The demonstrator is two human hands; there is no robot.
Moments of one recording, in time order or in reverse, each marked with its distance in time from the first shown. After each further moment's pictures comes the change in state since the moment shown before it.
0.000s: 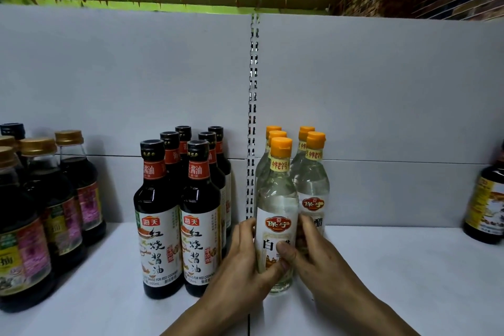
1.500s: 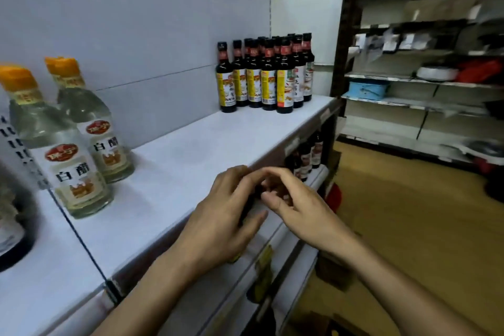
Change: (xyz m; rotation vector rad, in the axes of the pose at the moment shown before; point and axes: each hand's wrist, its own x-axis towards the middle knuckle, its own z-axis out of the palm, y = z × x) left_hand -0.128 0.139 0.109 0.095 -0.544 0.866; right_hand -0.322 -0.083 -0.043 -0.412 0.610 0.433
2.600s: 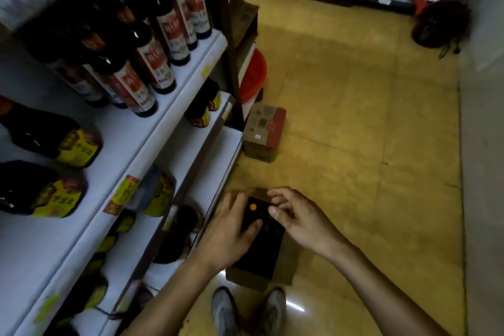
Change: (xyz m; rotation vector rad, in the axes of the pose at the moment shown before) left_hand 0.000 0.111 0.408 -0.496 -0.708 -0.369; right_hand -0.196 0.352 -0.068 0.059 -0.084 0.773
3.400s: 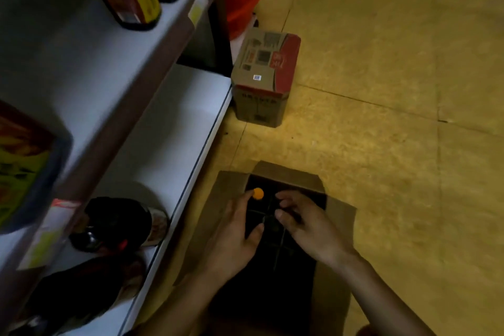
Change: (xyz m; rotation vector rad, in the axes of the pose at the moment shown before) left_hand 0.160 -0.330 0.283 -0.037 -0.076 -0.157; right_hand 0.212 0.338 0.237 0.014 0.085 0.164
